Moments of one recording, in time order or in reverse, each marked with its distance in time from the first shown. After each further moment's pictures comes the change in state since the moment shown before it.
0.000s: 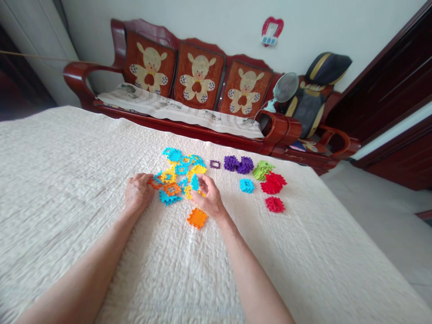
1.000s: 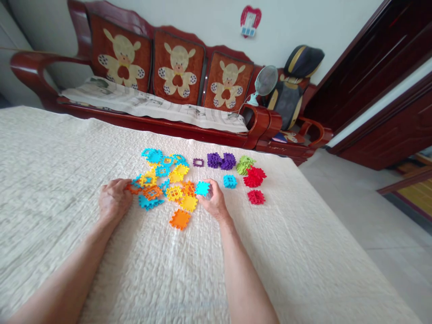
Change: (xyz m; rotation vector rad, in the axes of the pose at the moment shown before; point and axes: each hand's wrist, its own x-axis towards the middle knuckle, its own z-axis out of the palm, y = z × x) left_hand -0.001 -0.006 0.001 0.011 -0.005 0.032; right_hand -0.019 0.039 -0.065 -0.075 0.170 0.035
